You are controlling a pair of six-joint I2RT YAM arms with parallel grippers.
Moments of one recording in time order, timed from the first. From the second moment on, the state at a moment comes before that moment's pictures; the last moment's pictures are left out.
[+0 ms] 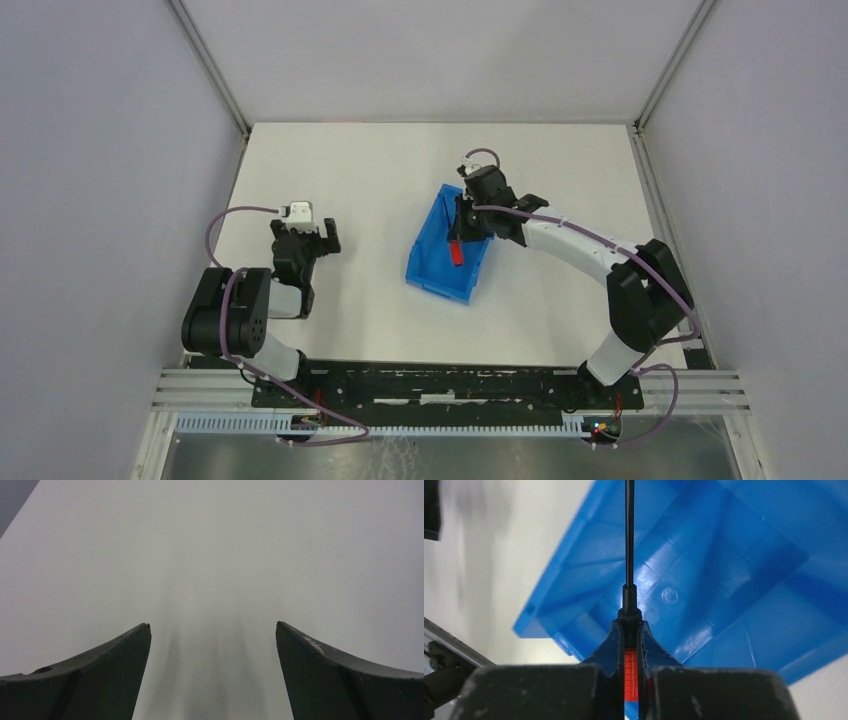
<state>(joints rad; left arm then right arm) -0.02 1.54 0.25 1.10 -0.05 0.01 0.63 1.63 1.22 -0.39 -0.08 0.47</state>
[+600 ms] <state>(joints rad) -0.02 1.54 0.25 1.10 -0.05 0.01 0.64 1.70 1.21 -0.32 -0.02 0.54</state>
